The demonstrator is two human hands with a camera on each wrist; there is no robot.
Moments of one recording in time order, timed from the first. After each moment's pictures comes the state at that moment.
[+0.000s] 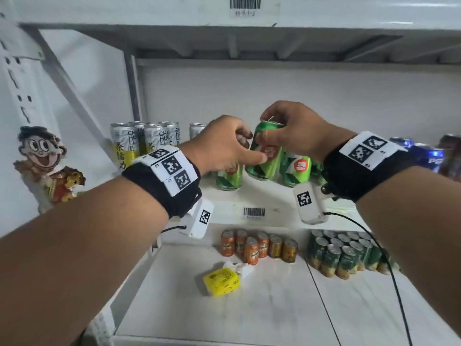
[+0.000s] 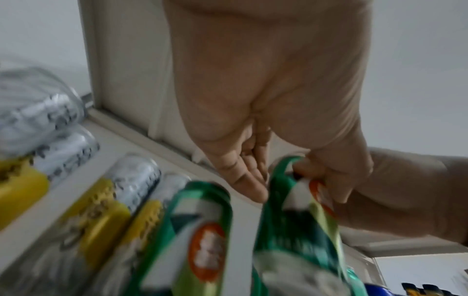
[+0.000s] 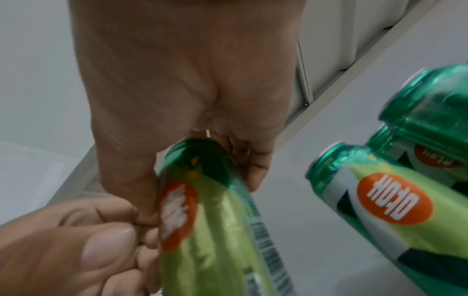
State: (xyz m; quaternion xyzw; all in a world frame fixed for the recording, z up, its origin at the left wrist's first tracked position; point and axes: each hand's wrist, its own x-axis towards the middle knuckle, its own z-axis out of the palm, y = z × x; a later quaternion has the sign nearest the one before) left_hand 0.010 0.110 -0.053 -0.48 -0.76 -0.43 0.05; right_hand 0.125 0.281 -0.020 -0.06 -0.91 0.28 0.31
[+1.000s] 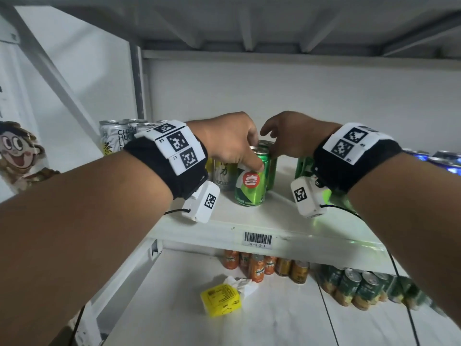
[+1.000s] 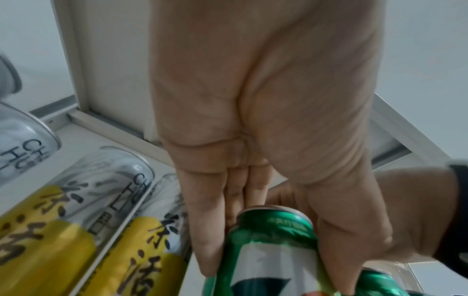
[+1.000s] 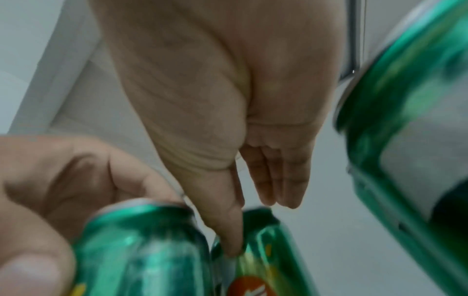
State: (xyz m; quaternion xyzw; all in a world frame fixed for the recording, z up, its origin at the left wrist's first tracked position) left_hand -0.044 0.155 -0.022 -0.46 -0.87 -0.20 0.05; right_hand 0.027 0.329 -0.010 -0.10 -0.98 0.02 0.15
